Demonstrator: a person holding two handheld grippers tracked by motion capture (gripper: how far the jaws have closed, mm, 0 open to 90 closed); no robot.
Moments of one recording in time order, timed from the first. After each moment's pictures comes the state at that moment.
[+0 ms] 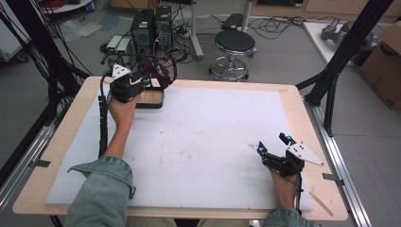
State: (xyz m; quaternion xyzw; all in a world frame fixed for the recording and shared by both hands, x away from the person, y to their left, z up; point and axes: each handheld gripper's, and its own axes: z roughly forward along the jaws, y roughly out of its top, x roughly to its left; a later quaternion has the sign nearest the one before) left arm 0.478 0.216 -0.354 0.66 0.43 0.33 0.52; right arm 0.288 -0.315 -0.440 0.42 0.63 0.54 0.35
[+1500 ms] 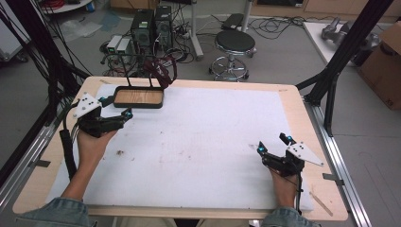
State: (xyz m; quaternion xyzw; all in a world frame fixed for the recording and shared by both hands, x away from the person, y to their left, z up) left arm 0.345 0.256 -0.351 0.68 0.37 0.33 0.54; right arm 0.288 -0.315 -0.440 0.42 0.63 0.54 0.36
